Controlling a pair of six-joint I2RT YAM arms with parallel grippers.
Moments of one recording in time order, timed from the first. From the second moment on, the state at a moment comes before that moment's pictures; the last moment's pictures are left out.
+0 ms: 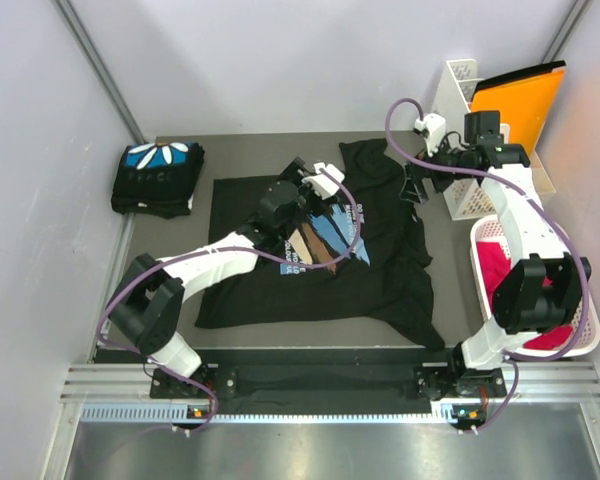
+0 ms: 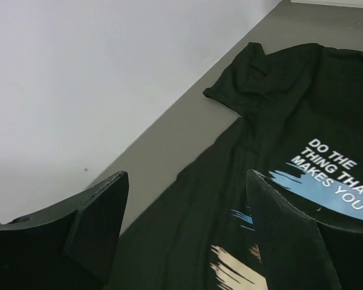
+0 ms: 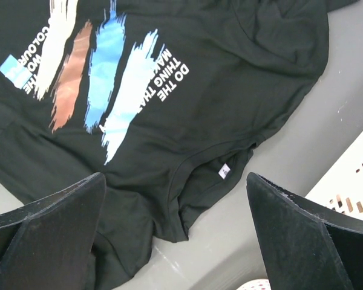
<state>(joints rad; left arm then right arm) -0.71 1.59 1.04 0.50 -0.22 0.53 0.04 1.62 1.59 -0.85 -0.59 -0.53</state>
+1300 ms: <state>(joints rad) -0.37 1.77 1.49 -0.27 -0.14 0.47 0.03 2.07 2.06 -0.70 -0.48 -0.46</state>
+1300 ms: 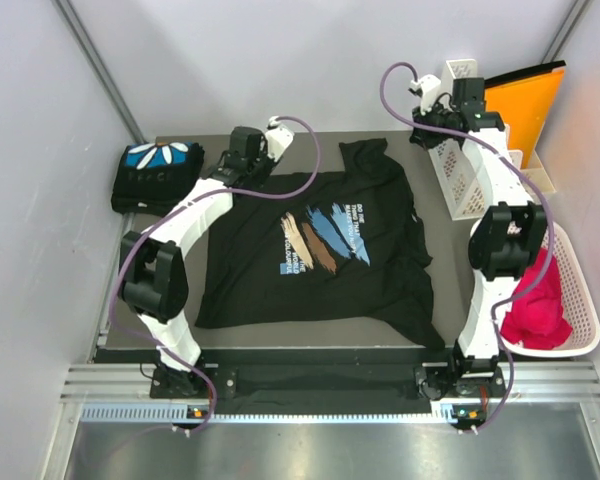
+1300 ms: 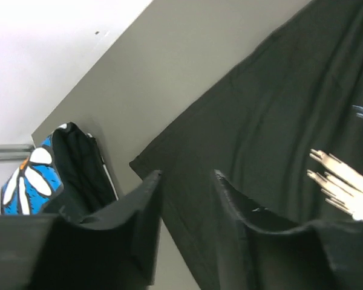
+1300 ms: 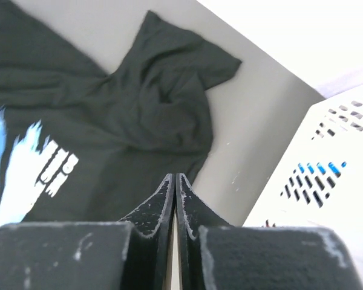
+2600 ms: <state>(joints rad) -0.37 1.81 1.62 -0.31 -0.23 0.67 0.02 2.43 2.17 -0.45 -0.55 -0.05</state>
